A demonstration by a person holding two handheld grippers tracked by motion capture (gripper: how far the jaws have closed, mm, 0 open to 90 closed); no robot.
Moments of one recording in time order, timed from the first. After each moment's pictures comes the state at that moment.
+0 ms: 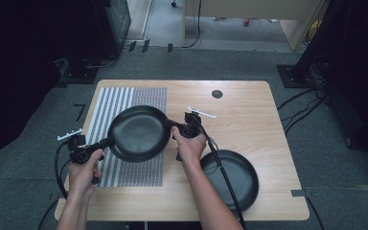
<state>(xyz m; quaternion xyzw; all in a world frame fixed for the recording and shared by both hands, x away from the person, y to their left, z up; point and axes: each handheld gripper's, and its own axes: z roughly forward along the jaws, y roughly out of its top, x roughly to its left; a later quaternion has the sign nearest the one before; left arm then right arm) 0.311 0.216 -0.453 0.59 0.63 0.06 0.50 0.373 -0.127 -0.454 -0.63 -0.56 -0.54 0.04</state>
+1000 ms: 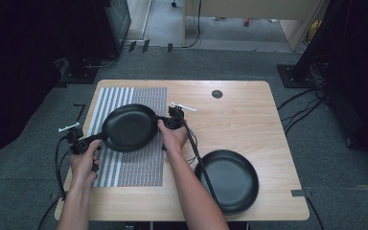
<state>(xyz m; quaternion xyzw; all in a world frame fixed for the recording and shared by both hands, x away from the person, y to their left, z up) 0.365 0.244 -0.498 0.54 0.70 0.06 0.46 0.436 -0.080 -0.504 -0.65 -0.57 -0.51 0.05</state>
